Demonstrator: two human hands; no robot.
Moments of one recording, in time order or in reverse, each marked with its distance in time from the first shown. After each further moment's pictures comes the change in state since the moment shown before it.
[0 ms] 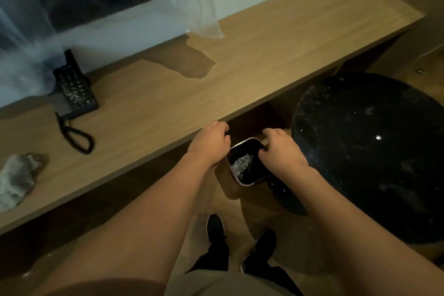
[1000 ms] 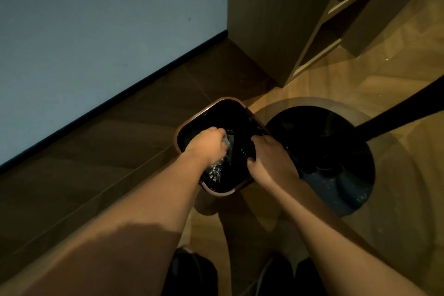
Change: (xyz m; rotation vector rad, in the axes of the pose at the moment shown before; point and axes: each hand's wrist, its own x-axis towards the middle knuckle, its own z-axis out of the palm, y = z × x) left_hand 0.270 -0.159 0.491 0.165 -0.330 0.091; right_hand 0.244 0.273 0.386 0.003 0.016 0.146
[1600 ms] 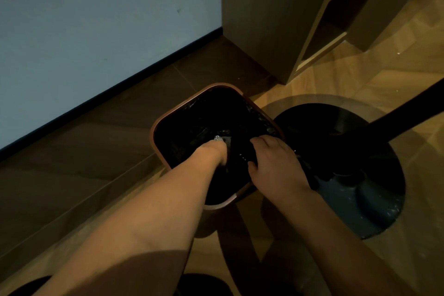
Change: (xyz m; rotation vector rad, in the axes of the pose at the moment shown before) left_hand 0.102 -0.007 0.104 0.054 -0.219 -0.224; right_hand 0.041 0.054 0.080 -0.129 0.155 -0.152
